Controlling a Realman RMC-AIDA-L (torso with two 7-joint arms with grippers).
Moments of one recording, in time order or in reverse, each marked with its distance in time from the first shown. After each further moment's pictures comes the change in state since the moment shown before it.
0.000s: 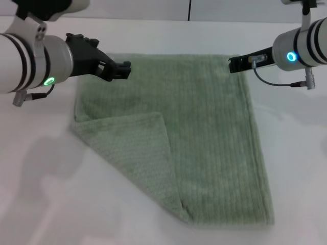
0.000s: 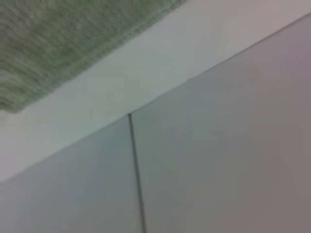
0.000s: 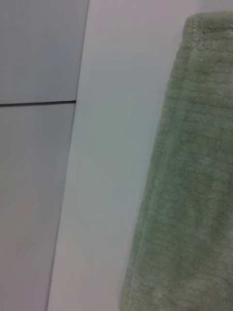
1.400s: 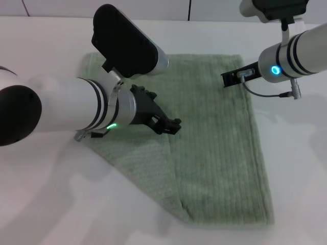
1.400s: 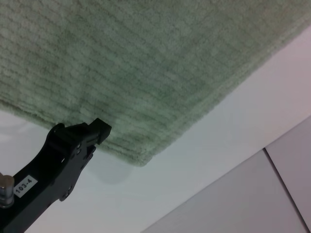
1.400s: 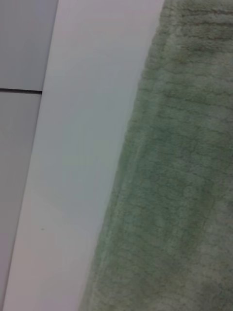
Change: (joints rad) left arm -0.123 -0.009 0.226 0.232 -0.071 0.053 0.024; right arm 0.093 0.006 -0.059 -0.210 -0.002 -0.099 -0.017
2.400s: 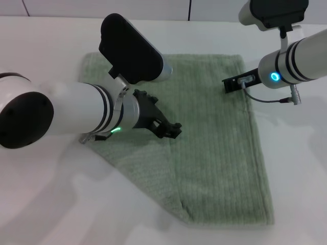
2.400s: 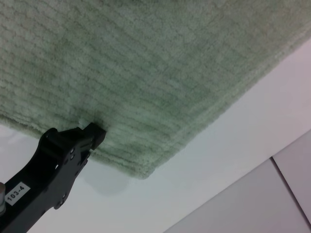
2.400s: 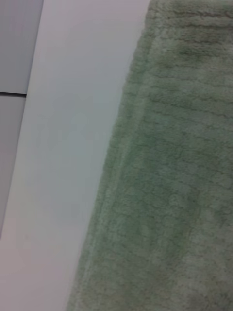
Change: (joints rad) left arm -0.029 0.000 0.027 0.080 0.002 0.051 -0.003; right arm 0.006 0.001 -0.021 -0.050 0.003 -0.033 -0.006
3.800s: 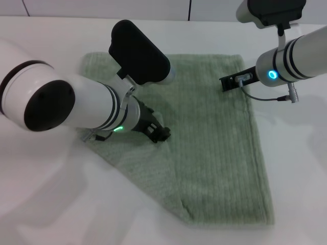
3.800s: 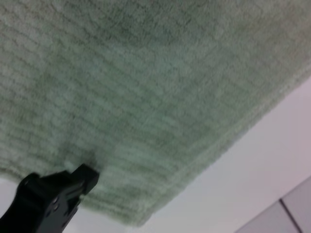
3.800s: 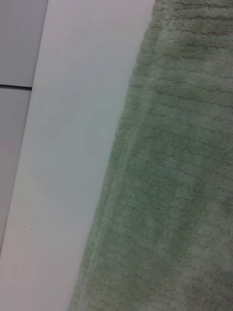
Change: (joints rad) left arm -0.110 -0.001 0.010 0.137 0.014 -0.037 -0.042; right arm 0.009 0.001 -0.001 0.002 0.009 0.001 -0.002
